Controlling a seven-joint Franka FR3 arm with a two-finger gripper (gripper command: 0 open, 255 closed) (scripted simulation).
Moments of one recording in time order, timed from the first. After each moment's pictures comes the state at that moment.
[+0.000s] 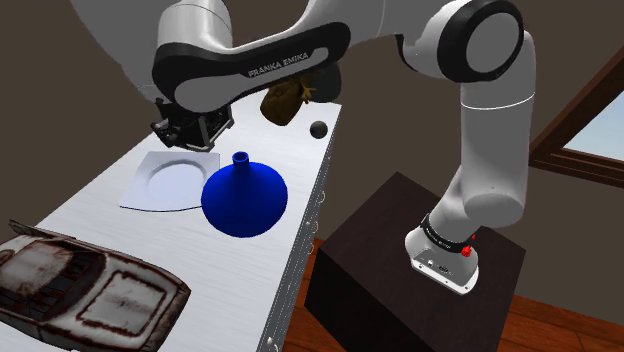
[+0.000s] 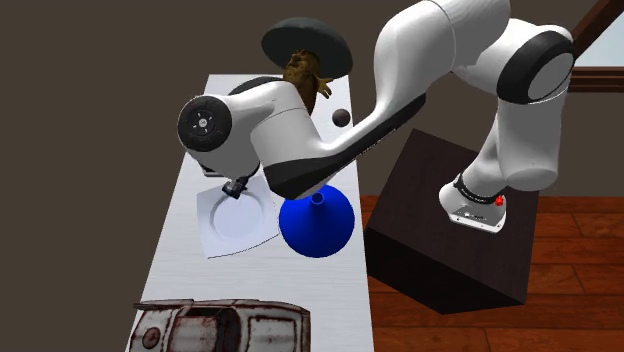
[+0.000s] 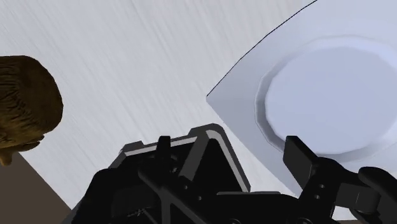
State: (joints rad) arm 0.27 0.50 0.61 -1.40 -0.66 1.70 0.91
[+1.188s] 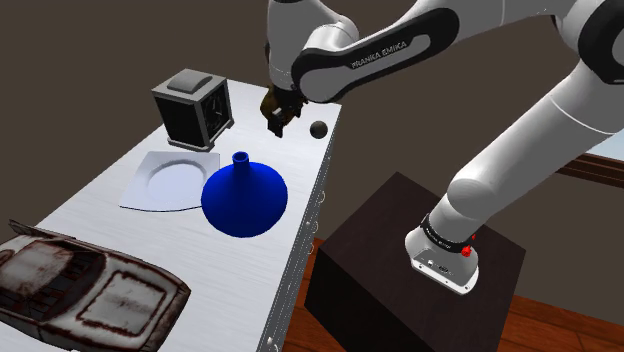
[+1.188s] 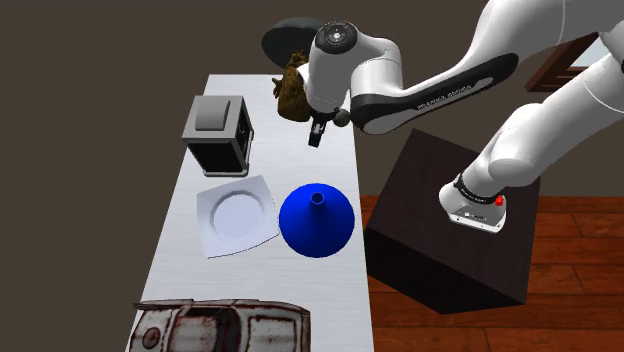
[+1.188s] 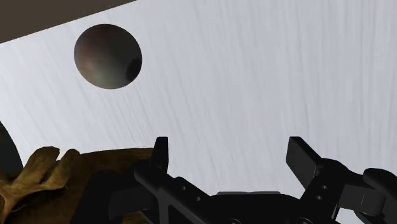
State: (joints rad) arm -0.14 -0.16 0.52 -2.26 -0.18 2.20 0.26
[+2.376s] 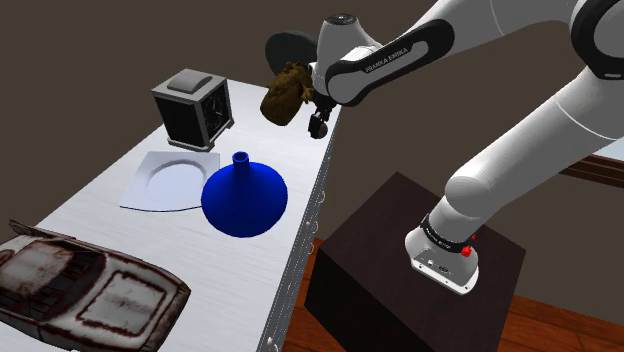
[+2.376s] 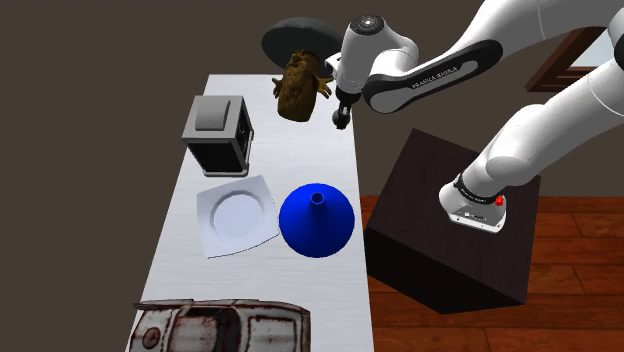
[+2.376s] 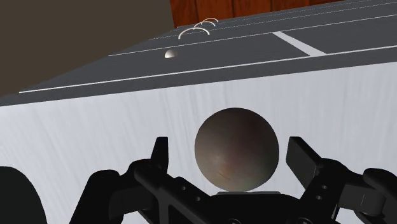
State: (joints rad) arm -0.21 -0.21 0.31 -2.49 -0.09 2.40 -0.16
